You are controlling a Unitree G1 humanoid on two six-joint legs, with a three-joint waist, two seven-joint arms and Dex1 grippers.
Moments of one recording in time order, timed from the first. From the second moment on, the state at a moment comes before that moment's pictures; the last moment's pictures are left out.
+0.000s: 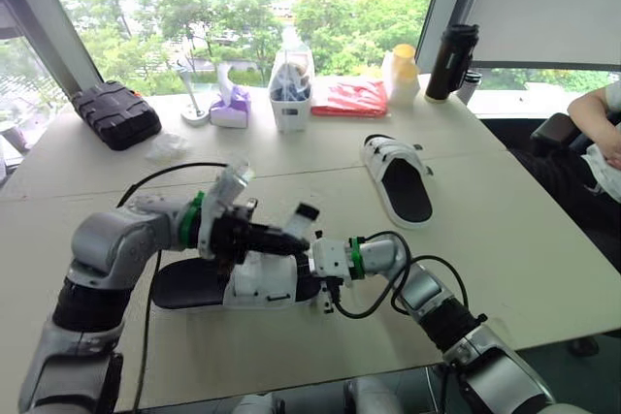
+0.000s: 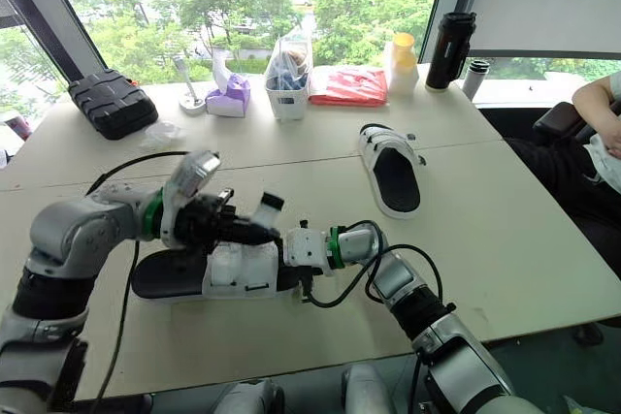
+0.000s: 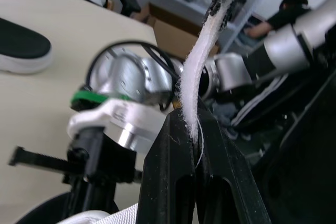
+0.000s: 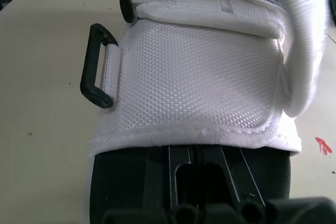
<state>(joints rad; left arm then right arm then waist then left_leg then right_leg) -0.54 0.68 -0.04 -0.29 -0.73 0.96 -1.34 -0.55 -0.30 0.47 0.35 -0.03 -0.26 1.11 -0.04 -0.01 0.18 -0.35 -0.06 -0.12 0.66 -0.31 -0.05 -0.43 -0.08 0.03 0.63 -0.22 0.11</state>
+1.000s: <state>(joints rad) -0.31 0.95 0.05 -0.41 -0.67 0.57 -1.38 -0.56 -0.29 0.47 0.35 -0.03 -0.27 1.11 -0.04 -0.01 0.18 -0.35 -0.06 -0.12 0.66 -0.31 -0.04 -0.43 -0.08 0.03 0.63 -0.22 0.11</state>
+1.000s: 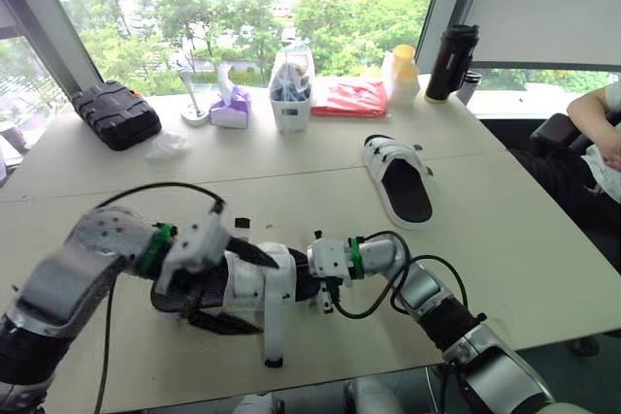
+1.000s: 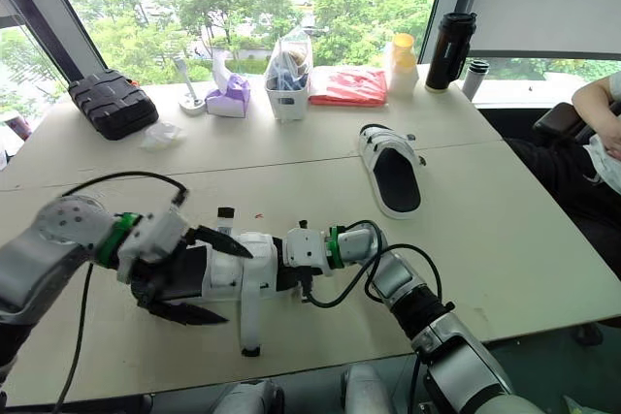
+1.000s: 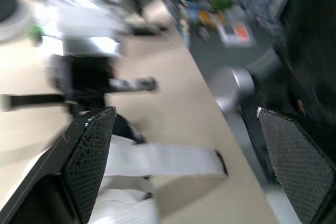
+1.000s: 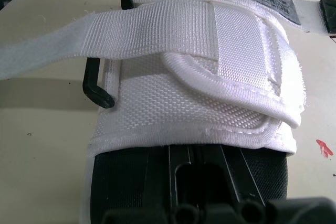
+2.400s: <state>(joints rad) 0.26 0.55 -0.02 -0.48 -0.75 0.69 -0.91 -0.52 -0.33 0.48 0.27 -0.03 -0.22 1.12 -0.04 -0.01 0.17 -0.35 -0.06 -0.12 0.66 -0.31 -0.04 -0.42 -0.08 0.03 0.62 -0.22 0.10</state>
